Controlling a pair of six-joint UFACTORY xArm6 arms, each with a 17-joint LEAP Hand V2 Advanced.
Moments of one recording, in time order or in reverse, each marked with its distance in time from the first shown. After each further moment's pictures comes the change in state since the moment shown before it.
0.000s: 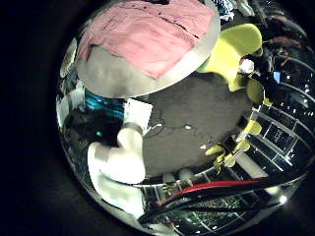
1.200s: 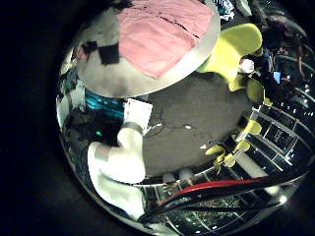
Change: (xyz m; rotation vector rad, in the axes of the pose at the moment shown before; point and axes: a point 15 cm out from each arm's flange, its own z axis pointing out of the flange) left arm 0.028 0.032 -0.001 0.073 0.124 -0.094; right arm 0.000 0.000 0.000 0.000 0.000 0.000
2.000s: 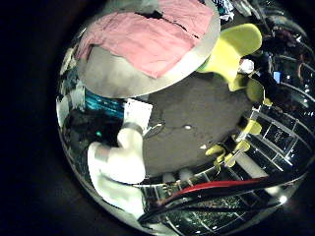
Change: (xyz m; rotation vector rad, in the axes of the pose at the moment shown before) left arm -0.001 0.013 -0.008 0.095 0.092 -0.046; right arm 0.000 0.000 0.000 0.000 0.000 0.000
